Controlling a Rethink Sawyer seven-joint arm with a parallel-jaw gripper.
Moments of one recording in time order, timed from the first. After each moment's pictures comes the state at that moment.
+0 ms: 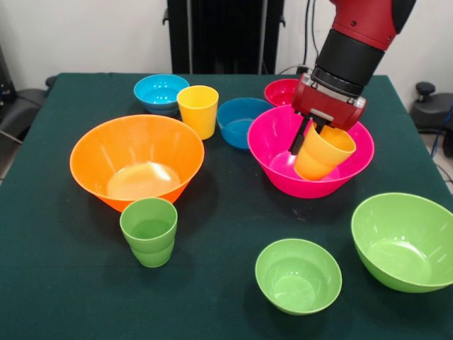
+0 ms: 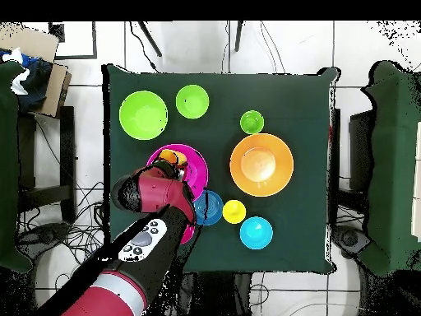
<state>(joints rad) 0.37 -0.31 -0.48 1.60 0.32 0.14 2.00</state>
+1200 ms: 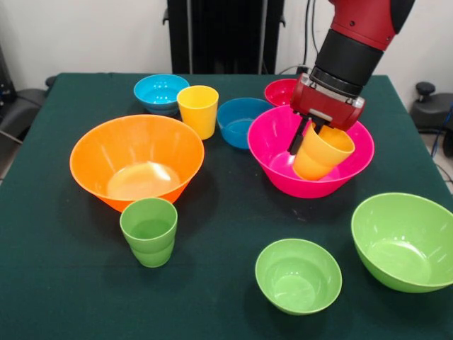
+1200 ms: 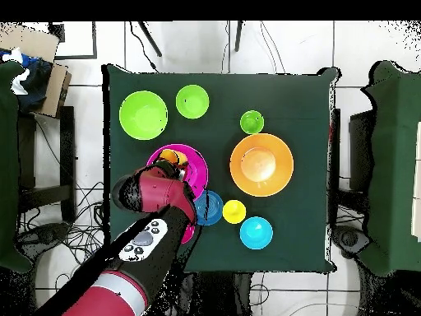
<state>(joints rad) 0.37 -0.31 -0.48 1.60 0.32 0.14 2.00</state>
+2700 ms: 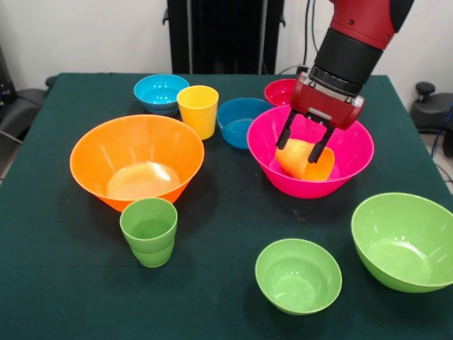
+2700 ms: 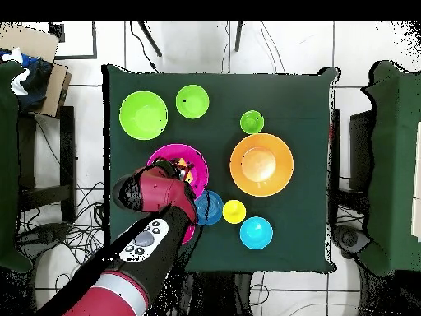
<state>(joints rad) 0.37 -0.32 -0.48 1.60 0.32 0.15 2.00</state>
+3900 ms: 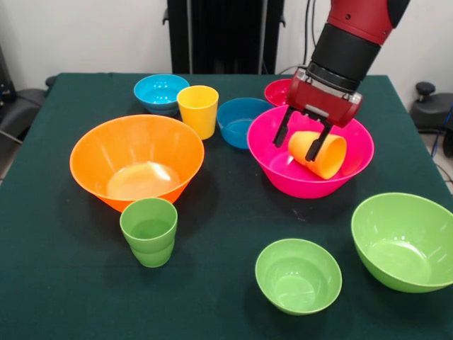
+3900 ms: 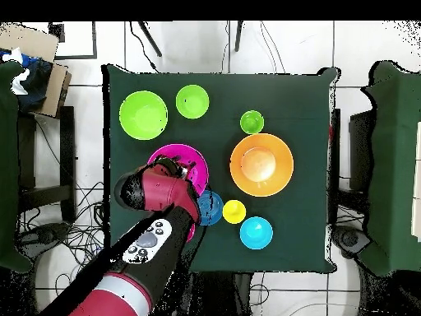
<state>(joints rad) 0.36 -0.33 -0.48 1.60 0.32 0.16 2.00</state>
